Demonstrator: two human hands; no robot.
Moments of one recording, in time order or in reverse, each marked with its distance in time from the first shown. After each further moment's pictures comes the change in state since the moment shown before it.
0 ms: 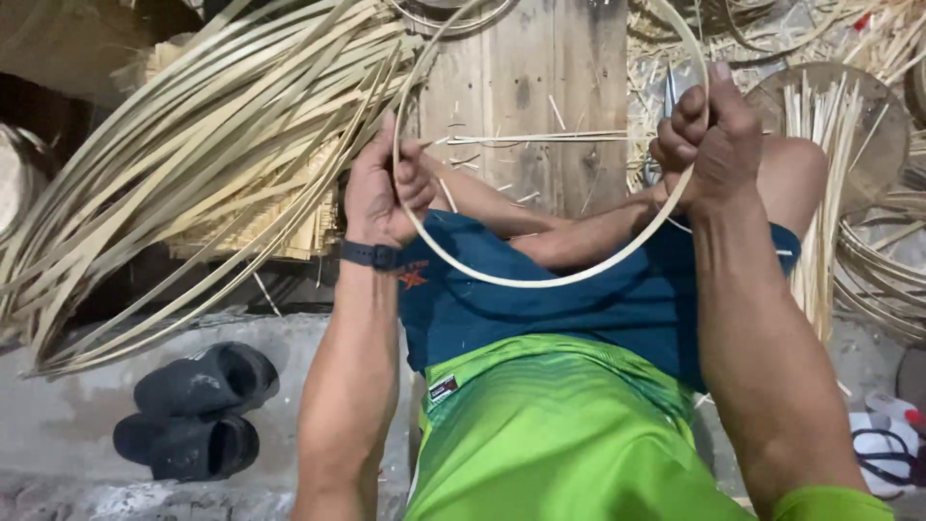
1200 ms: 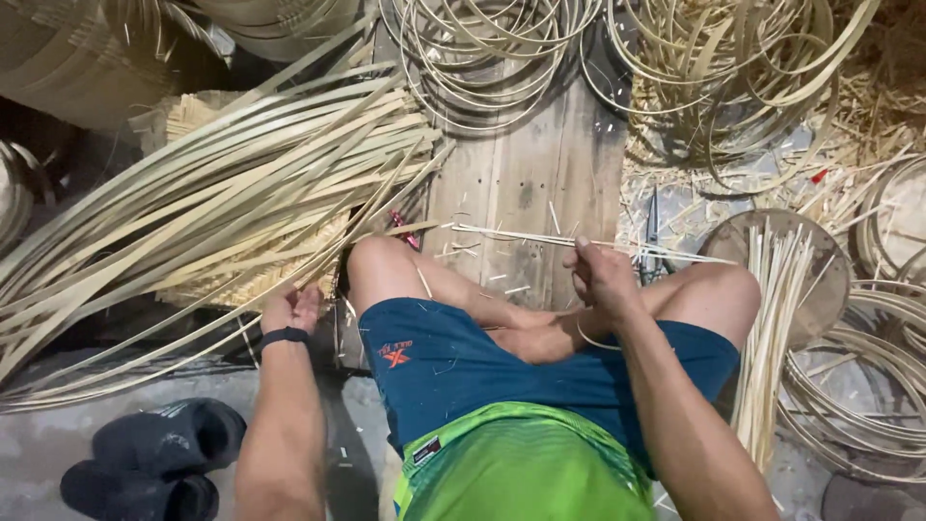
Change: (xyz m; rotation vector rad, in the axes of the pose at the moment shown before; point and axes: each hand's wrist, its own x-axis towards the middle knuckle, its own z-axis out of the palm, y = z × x) left_hand 0.070 0.031 -0.418 -0.156 0.816 0.057; right_hand 0.065 0.090 0.009 -0.689 -0.013 0.321
